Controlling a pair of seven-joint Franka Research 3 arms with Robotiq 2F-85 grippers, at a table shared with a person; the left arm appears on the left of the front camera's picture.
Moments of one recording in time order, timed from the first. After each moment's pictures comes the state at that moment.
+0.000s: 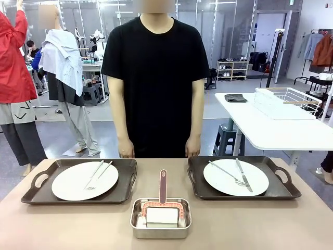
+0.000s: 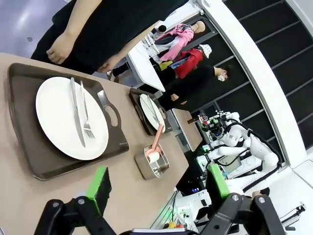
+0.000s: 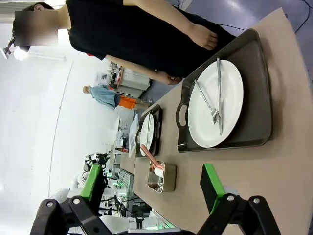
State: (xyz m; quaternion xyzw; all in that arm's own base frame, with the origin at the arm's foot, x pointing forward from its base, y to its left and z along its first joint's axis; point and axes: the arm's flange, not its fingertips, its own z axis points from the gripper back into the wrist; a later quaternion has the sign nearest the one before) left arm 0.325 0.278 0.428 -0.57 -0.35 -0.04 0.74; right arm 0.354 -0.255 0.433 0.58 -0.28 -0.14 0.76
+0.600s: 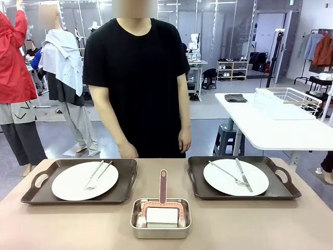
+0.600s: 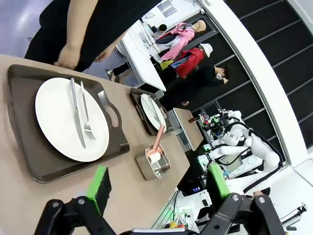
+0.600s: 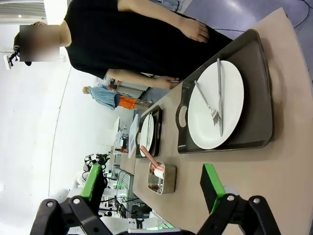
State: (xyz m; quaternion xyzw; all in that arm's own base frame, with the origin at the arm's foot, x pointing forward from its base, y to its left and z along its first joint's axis) left arm 0.330 0.274 0.429 -0.56 -0.35 -0.04 0.75; right arm 0.357 -0.252 0.432 0.58 -0.28 -0.14 0.76
